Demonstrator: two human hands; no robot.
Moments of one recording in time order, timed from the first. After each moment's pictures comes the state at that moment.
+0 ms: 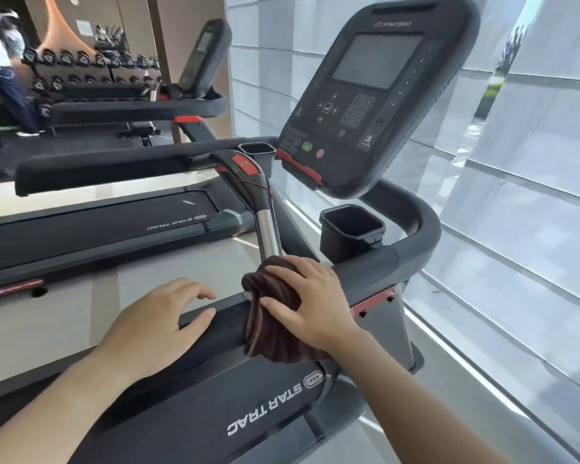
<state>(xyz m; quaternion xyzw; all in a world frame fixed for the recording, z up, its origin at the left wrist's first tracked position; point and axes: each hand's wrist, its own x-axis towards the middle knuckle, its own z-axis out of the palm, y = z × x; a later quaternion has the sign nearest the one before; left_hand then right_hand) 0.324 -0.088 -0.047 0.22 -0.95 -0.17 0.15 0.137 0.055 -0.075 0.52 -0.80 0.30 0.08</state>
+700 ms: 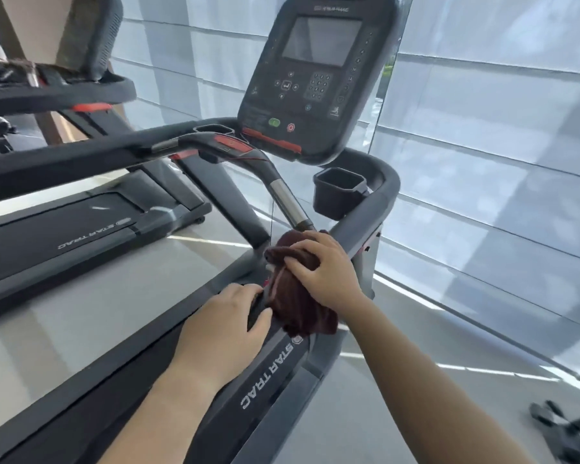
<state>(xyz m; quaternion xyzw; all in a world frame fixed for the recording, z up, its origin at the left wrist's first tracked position) 0.413 -0.142 -0.069 0.08 -0.96 -0.23 0.13 0.271 -0.010 -0.077 0.29 -0.86 0.40 0.12</state>
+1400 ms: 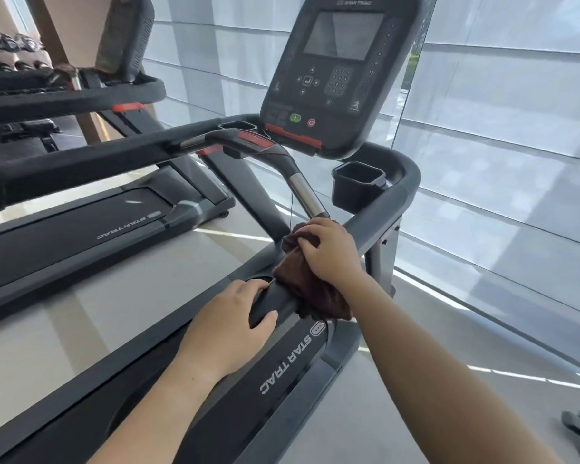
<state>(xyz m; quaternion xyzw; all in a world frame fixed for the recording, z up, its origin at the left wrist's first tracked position) 0.440 -0.148 -0.067 0.09 -0.96 -0.25 0.12 0.263 -0.029 -0.068 0.27 -0.89 0.35 0.09</state>
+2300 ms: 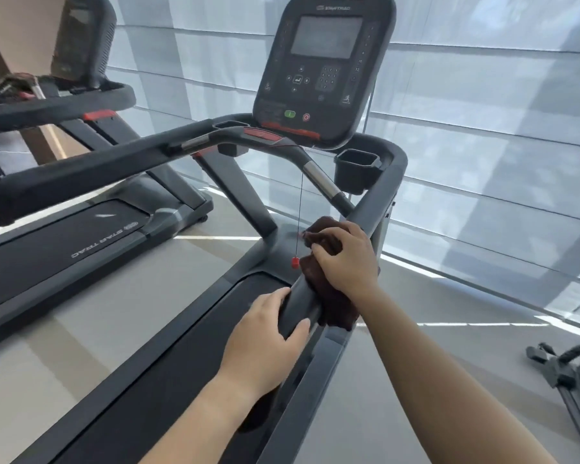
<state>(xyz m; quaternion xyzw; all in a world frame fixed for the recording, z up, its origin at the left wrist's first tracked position) 0.537 -0.201 -0.079 0.02 -0.92 -0.39 0.11 0.393 -0.078 -0.075 0.11 -0.89 0.41 0.16</state>
